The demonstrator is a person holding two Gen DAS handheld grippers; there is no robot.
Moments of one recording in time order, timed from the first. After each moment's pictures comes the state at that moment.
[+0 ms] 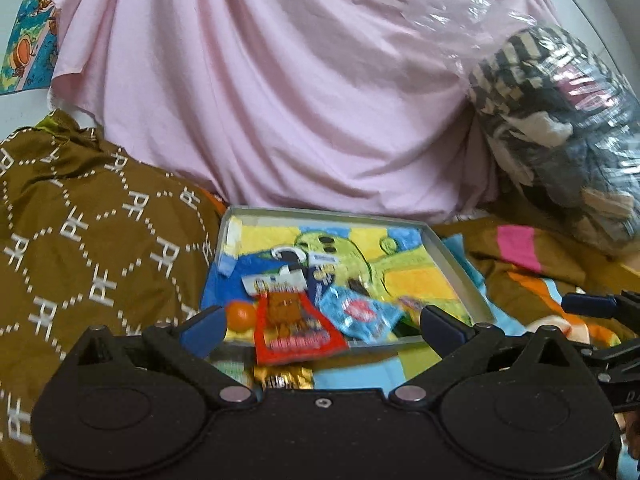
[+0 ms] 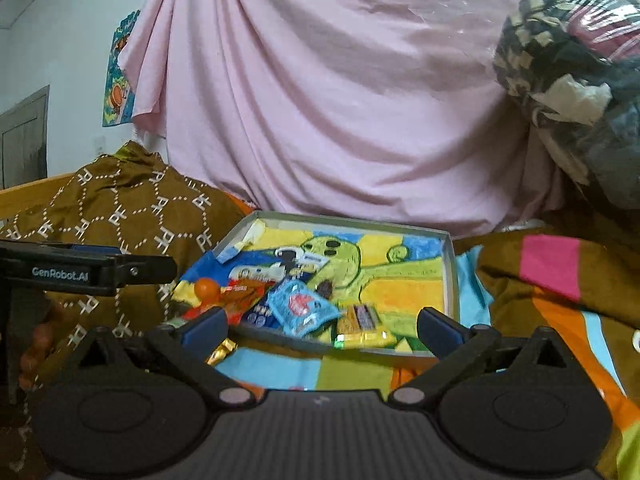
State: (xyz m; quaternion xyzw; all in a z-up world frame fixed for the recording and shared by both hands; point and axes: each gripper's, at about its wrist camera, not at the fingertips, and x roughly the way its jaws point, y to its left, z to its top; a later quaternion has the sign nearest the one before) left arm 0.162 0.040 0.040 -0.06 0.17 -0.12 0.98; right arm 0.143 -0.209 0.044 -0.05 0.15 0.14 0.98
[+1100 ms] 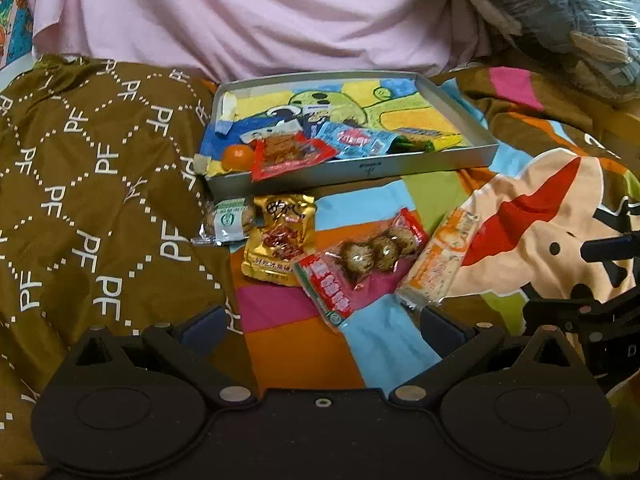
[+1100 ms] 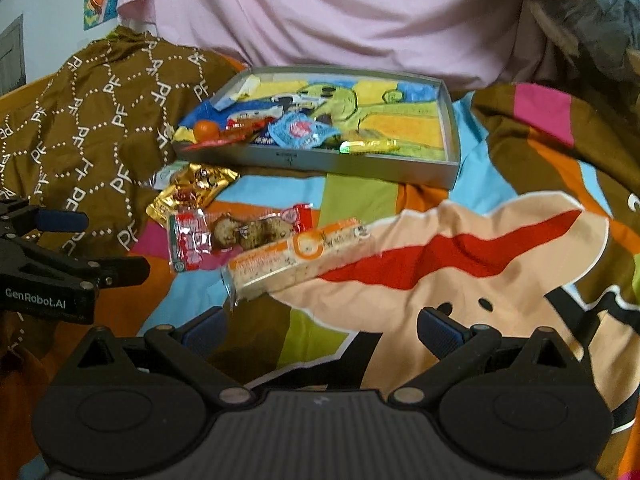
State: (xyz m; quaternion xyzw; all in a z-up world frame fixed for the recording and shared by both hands) left arm 0.120 0.016 -0.031 0.04 0.31 -0.11 0.94; right arm 0.113 -0.206 -0.029 -0.06 0.32 0.11 0.94
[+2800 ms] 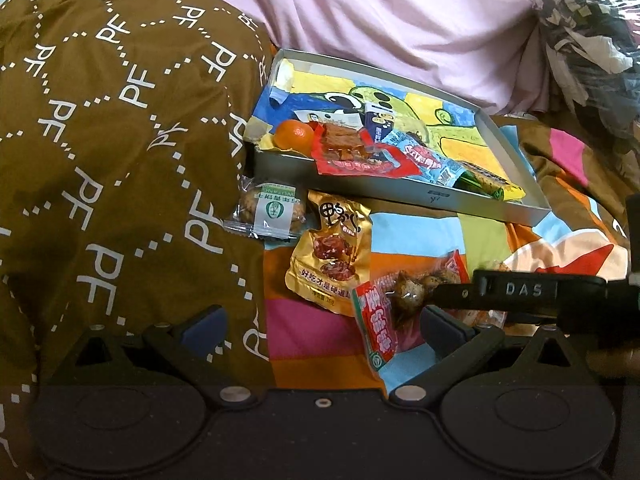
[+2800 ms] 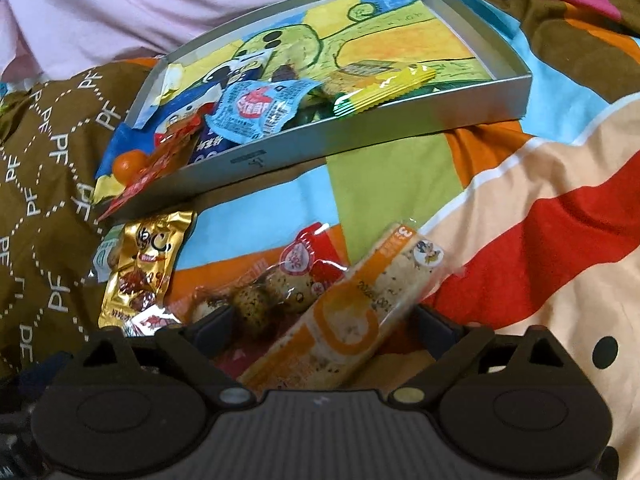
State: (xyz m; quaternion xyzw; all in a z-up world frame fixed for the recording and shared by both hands) left arm 0.173 0.068 -0.052 -0.11 0.33 -0.10 0.93; right arm 0.243 -0.179 -0.064 0.12 0.40 0.07 0.91
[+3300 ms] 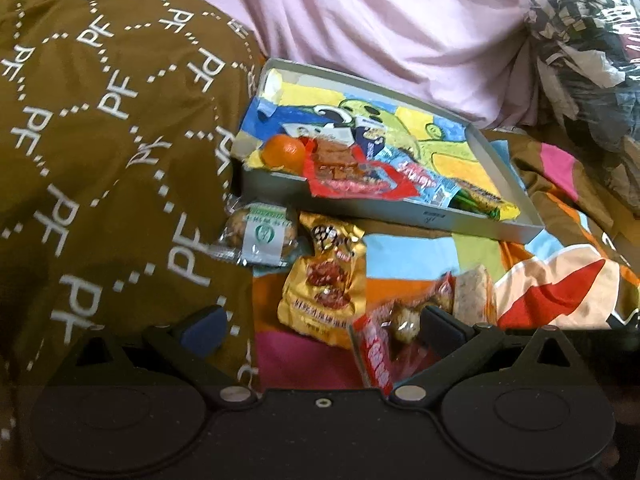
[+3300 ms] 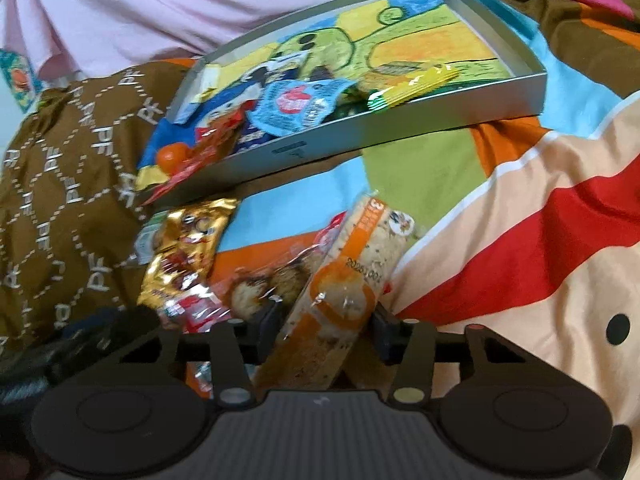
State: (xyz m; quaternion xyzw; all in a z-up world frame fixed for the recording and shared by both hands) left arm 0.193 0.072 -0.053 -0.12 0.30 -0.13 0.94; right arm 0.219 -0.178 -0.056 0.13 0.39 0.14 0.90
